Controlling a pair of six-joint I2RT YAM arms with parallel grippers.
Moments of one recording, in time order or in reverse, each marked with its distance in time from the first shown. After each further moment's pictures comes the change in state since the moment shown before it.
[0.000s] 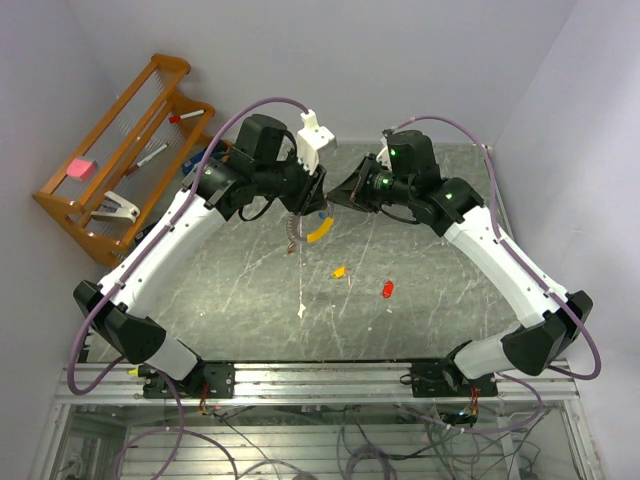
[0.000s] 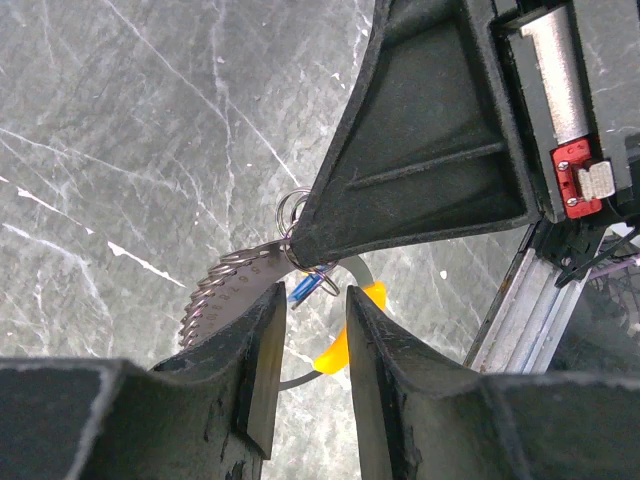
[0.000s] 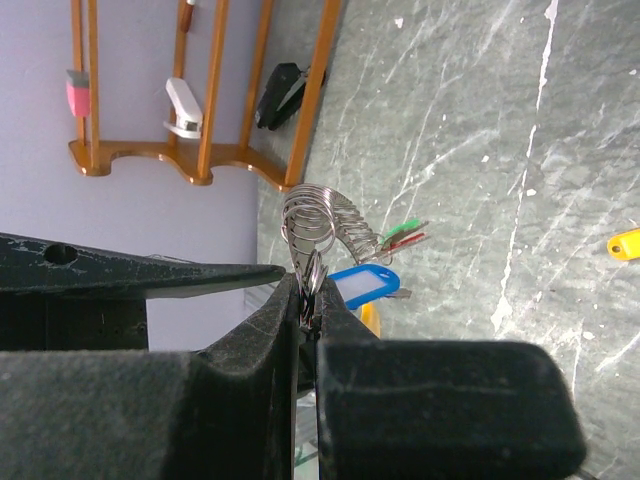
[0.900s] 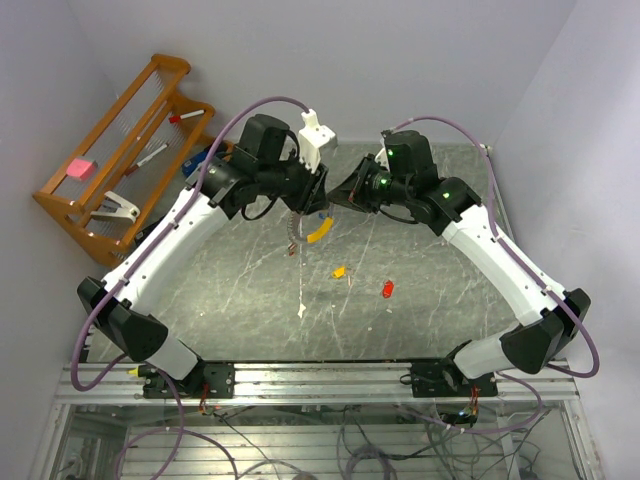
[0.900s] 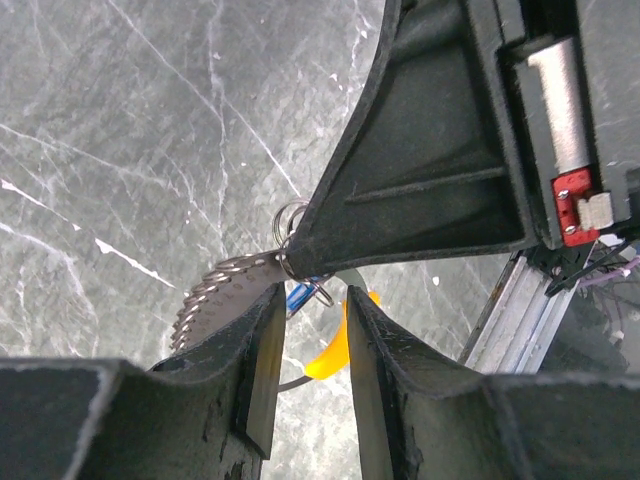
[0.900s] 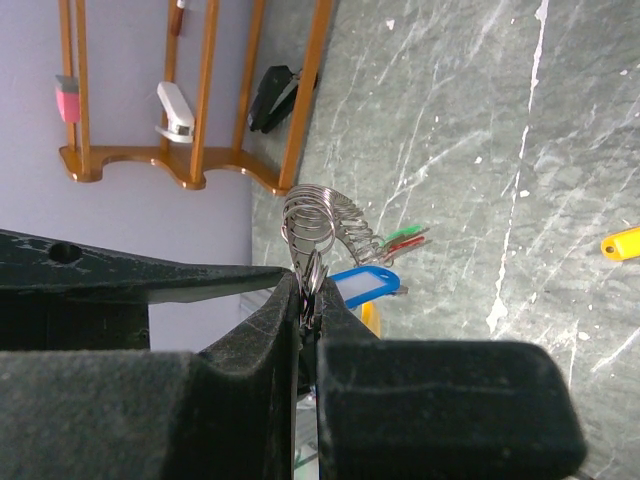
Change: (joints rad) left arm 0.000 0.019 0.003 0.018 0.000 -0.043; right arm 0.002 0.012 0.000 -0.003 0.014 0.000
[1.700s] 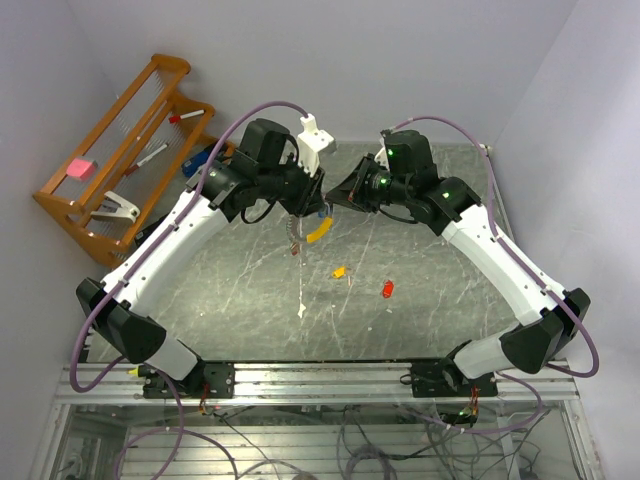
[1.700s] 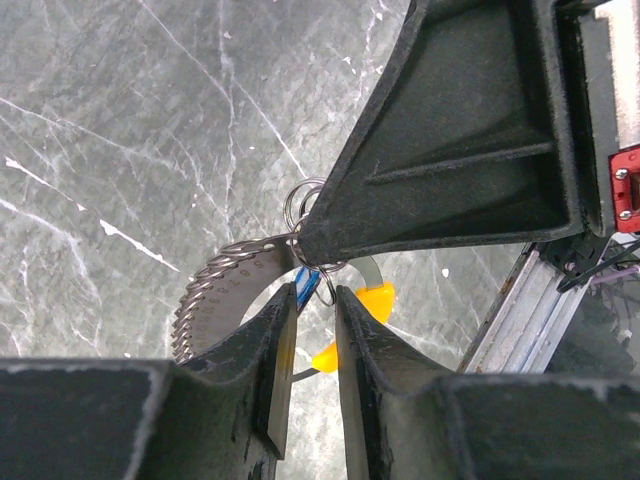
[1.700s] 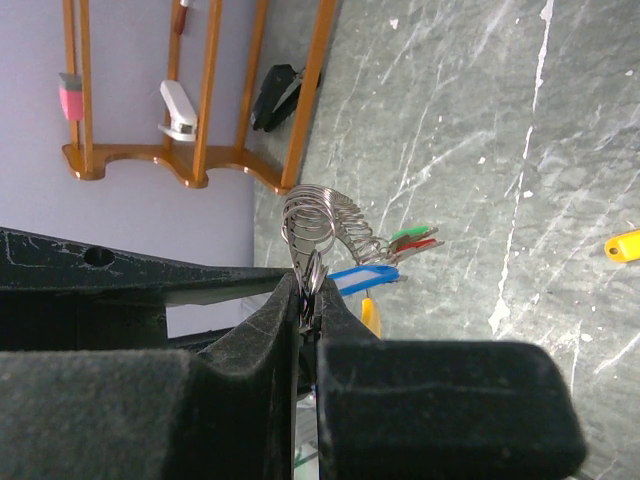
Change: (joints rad) left arm 0.000 -0.016 -0.045 -0.002 -0.032 0.000; right arm 0.000 0.002 0.001 0.006 -0.005 0.000
